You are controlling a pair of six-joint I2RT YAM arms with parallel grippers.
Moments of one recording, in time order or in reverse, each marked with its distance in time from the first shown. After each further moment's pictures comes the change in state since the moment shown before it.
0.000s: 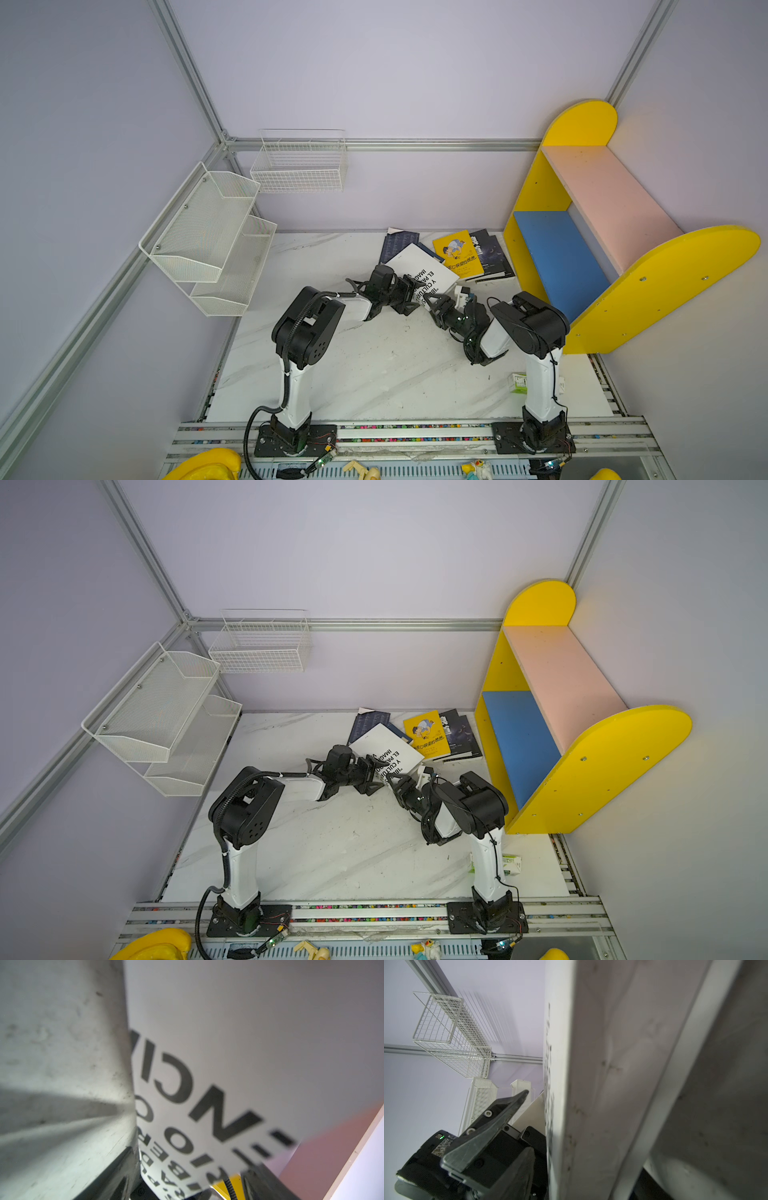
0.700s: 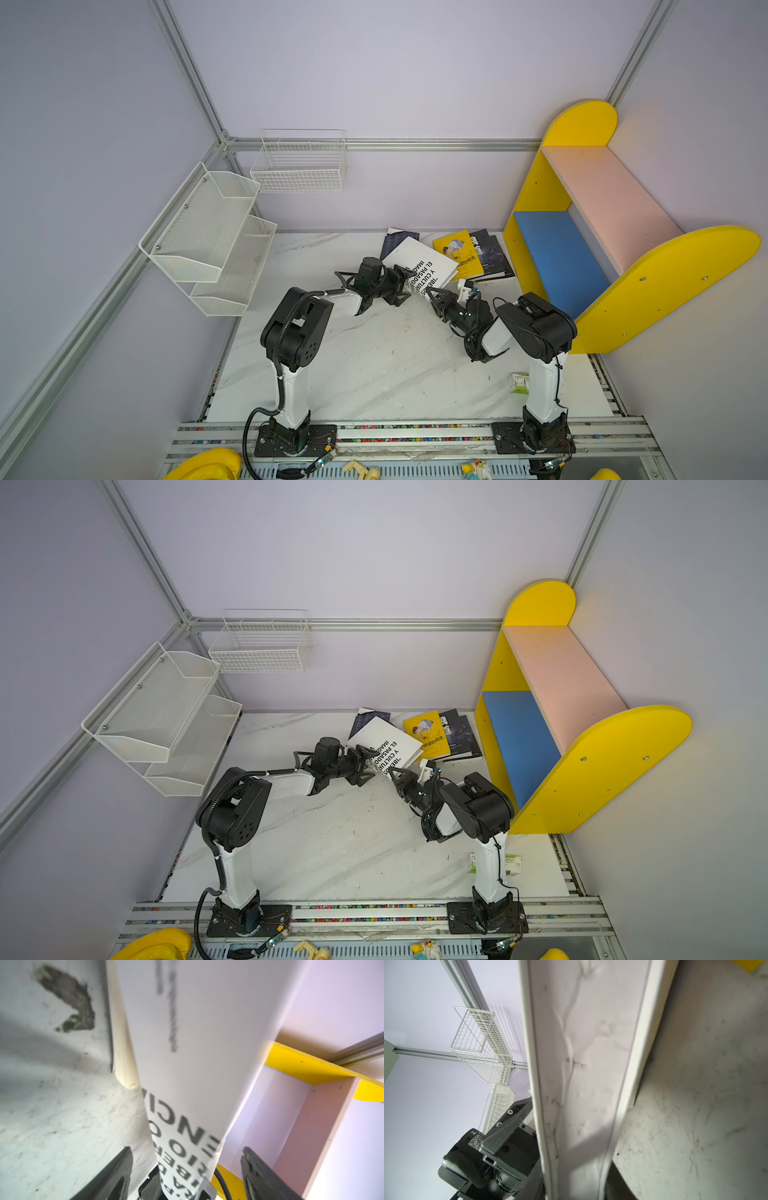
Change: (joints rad) left arm 0.106 -0.098 -0.001 -0.026 0.018 0.111; right arm -0.009 -0.064 0.018 0.029 0.030 0.021
